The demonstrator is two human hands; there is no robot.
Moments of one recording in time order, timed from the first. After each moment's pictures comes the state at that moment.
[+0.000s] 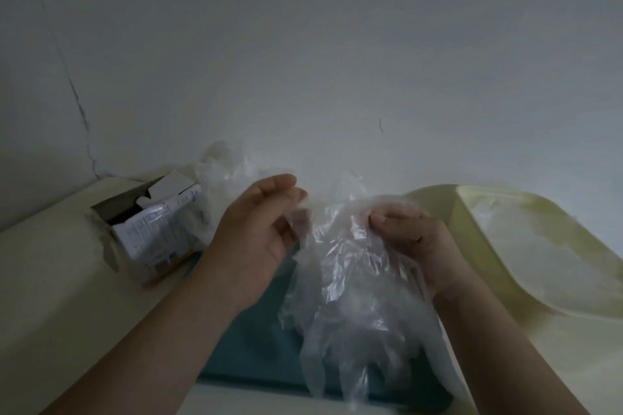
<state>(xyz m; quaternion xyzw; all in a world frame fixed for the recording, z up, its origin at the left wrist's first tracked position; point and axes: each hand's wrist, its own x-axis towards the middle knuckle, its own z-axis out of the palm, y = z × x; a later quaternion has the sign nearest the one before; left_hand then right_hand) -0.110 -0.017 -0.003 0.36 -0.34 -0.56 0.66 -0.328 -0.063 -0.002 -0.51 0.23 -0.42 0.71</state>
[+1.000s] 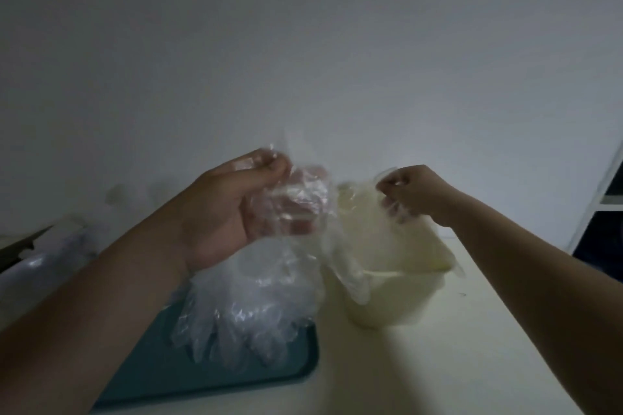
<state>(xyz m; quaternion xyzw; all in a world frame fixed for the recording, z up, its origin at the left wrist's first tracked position) -0.239 0.014 0.104 0.26 -0.55 -0.66 0.45 -0.537 -0.086 0.071 -0.61 0.64 -0.38 0.28</state>
